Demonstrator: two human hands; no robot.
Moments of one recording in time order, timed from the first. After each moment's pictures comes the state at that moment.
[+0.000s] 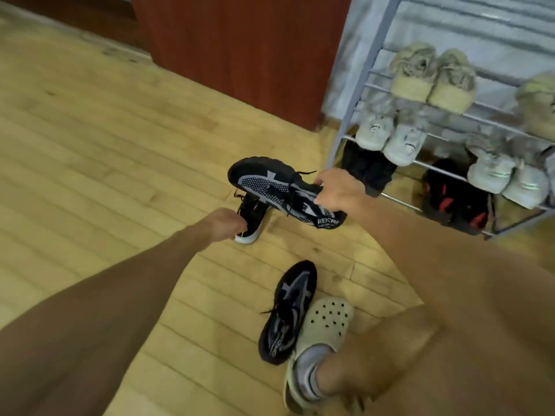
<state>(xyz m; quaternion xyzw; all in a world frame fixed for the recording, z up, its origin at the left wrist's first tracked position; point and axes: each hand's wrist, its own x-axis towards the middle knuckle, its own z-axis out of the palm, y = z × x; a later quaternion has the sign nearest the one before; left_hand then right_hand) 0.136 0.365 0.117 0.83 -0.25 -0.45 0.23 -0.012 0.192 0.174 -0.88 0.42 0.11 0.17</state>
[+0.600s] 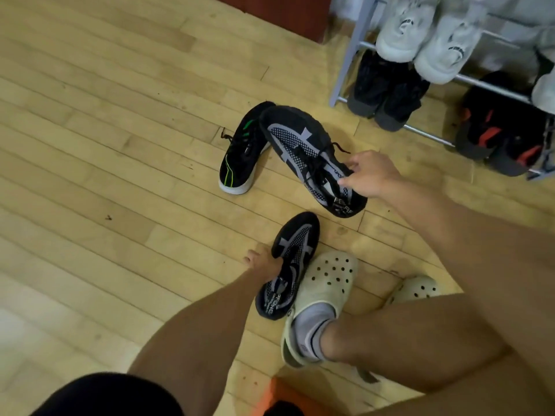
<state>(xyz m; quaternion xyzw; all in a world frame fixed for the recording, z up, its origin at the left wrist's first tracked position) -0.004 0.370 -0.056 0.83 -0.14 -0.54 0.05 -0.075 0.156 0.077 -0.79 0.50 0.13 0.33</state>
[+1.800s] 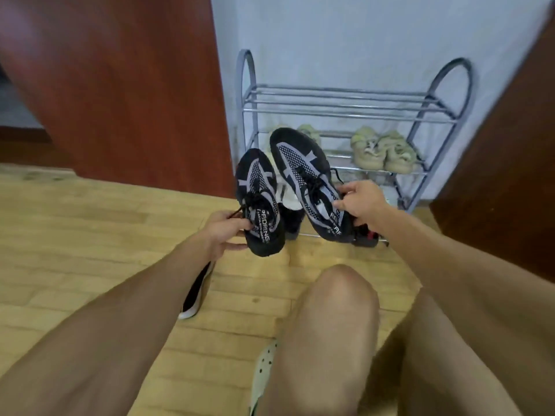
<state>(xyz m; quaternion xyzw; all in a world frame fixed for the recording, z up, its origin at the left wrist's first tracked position) 0.003 0.248 0.250 0.69 -0.29 -0.49 0.45 -0.233 0.141 0.303 -0.65 0.60 -0.22 0.41</state>
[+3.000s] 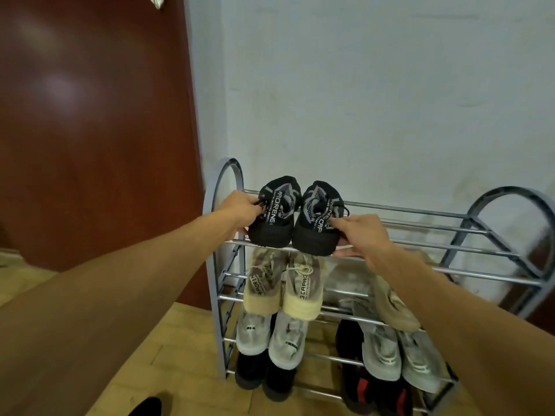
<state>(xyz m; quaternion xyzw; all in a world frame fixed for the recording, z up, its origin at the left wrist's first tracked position) 0.070 -0.086 0.393 0.75 -0.44 -0.29 0.40 -0.139 -0.155 0.367 -0.58 0.52 -0.36 0.52</state>
